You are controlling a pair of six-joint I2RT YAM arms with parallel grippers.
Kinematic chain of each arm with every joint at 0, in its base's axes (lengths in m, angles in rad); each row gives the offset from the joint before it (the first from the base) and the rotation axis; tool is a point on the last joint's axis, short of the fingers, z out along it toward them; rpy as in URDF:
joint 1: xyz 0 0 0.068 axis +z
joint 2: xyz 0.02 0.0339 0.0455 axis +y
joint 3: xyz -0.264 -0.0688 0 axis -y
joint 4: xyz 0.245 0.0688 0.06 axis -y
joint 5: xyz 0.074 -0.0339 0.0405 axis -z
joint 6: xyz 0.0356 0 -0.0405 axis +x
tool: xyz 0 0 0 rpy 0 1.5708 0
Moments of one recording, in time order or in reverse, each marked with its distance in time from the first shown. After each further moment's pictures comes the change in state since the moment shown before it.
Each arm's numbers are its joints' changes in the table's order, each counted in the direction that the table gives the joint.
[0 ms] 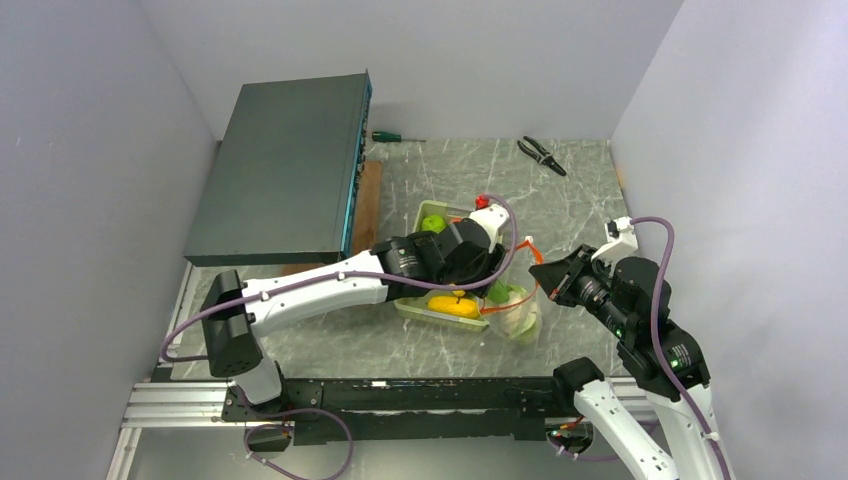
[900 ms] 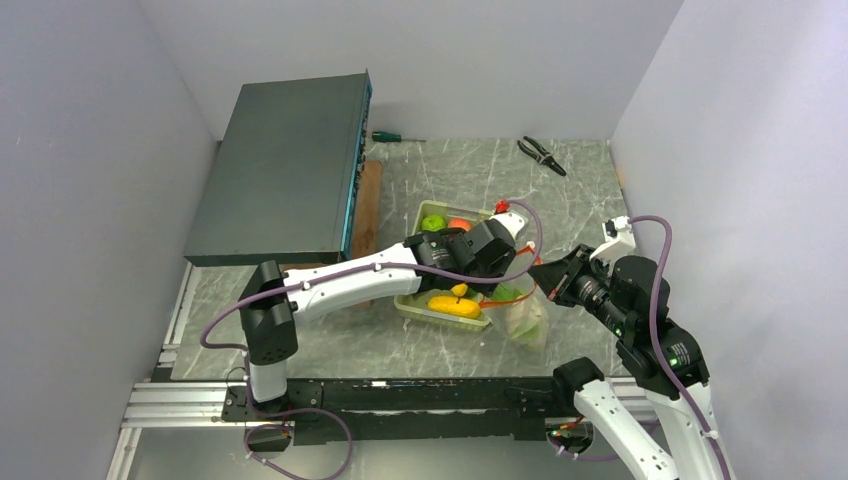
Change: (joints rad) left arm -0.001 0.197 0.175 -0.137 -0.003 0.020; right arm 0.000 0.006 0.000 0.000 -0.018 0.002
